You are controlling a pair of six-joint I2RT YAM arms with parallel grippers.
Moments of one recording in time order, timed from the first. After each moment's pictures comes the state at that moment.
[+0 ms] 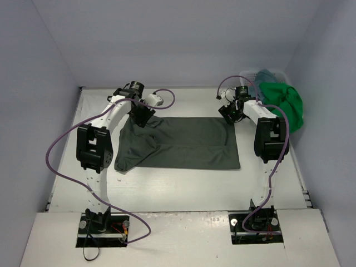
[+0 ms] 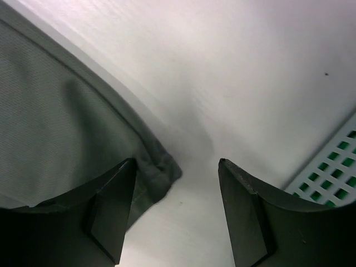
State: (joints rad) left arm -0.27 2.05 1.82 -0.94 0.20 0.58; right arm 0.06 2.17 1.61 -0.47 -0.14 -0.69
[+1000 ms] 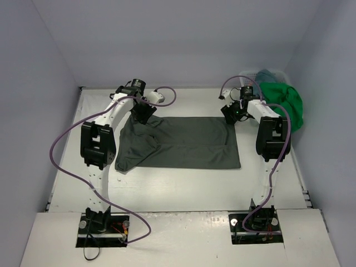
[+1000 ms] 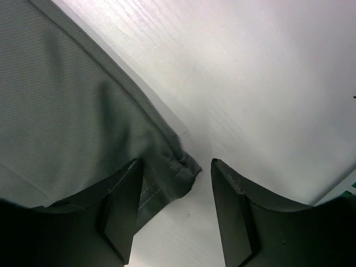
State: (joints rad) left arm -0.27 2.13 1.92 -0.95 0.19 0.58; right arm 0.00 2.20 1.65 -0.51 -0.34 -0.74
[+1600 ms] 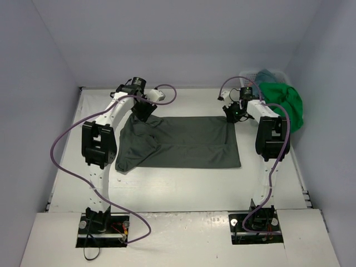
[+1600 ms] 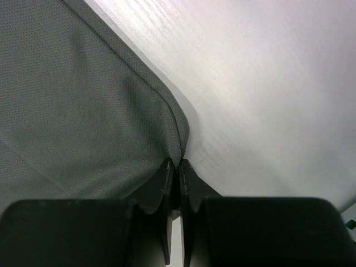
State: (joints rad) left arm -0.27 2.15 1.96 -0.96 0.19 0.58; right arm 0.00 2.22 1.66 -0.54 -0.40 -0.76
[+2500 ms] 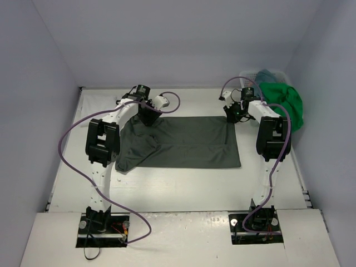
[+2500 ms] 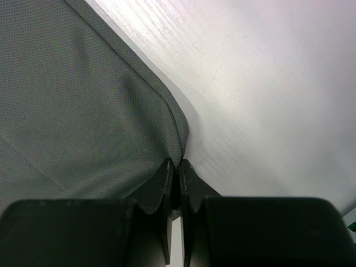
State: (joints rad) left arm -0.28 2.21 1.85 -0.73 0.23 0.64; right arm -0.01 2.22 1.65 -0.52 -0.43 -0.76
